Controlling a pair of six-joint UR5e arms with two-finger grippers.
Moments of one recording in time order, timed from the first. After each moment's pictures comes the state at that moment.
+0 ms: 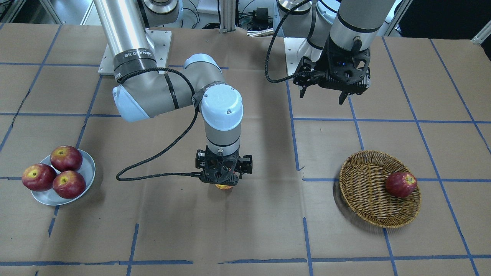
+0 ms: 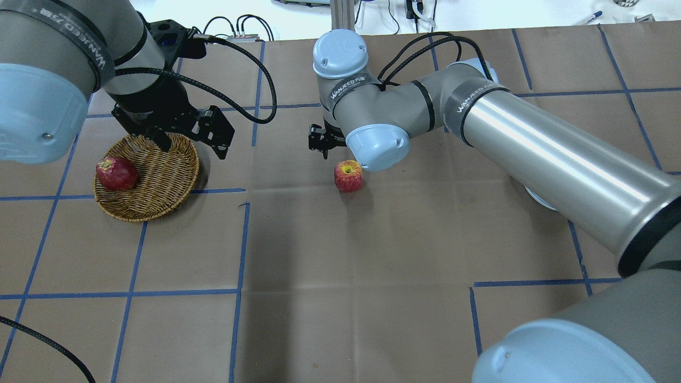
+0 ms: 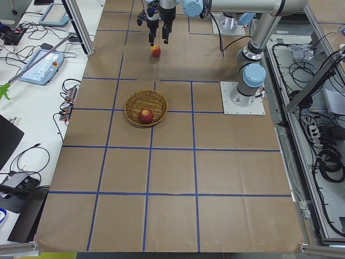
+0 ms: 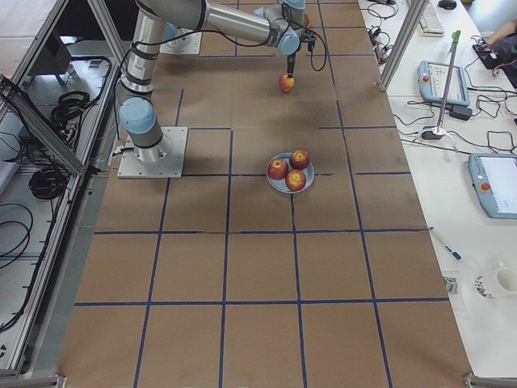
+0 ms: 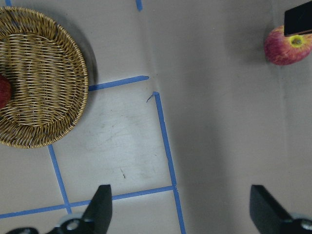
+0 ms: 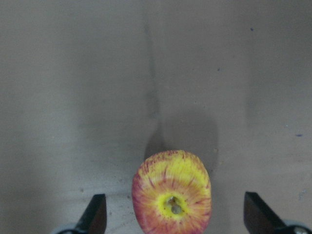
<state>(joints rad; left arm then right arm) -1.60 -1.54 -1.64 -1.54 1.57 0.15 1.96 -1.04 1.55 -2.13 -1.59 0.51</state>
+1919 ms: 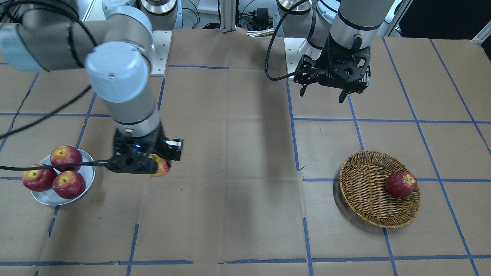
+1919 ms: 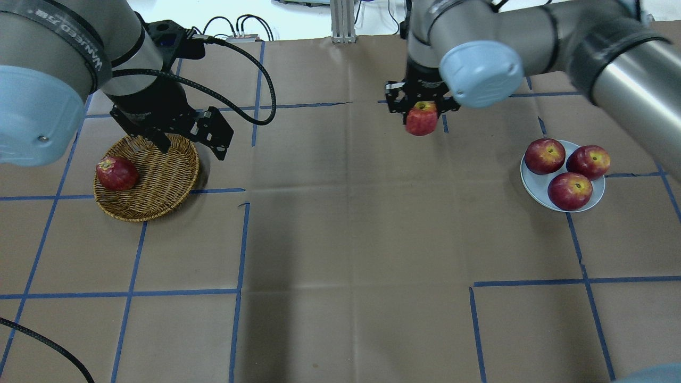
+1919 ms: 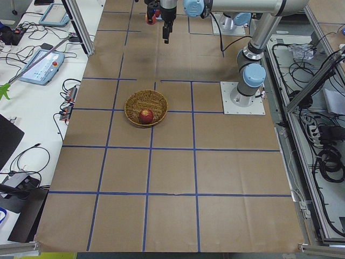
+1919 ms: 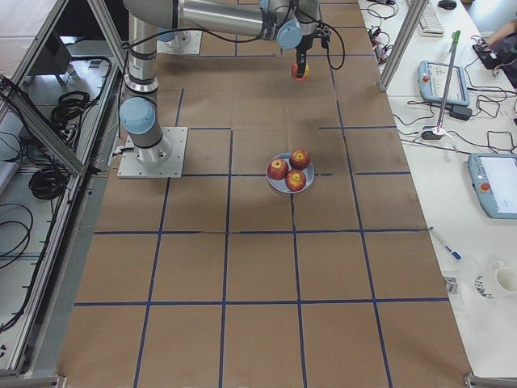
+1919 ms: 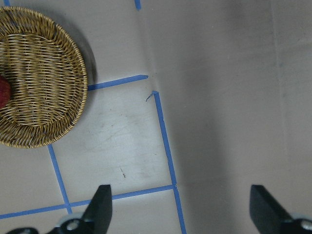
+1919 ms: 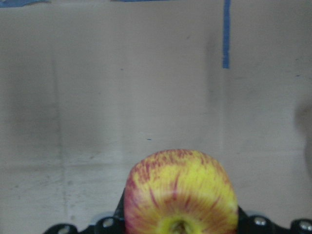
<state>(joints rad) -1.60 -1.53 -1.65 -1.54 1.57 0.16 1.67 -1.28 1.51 -1.81 -1.59 0.12</state>
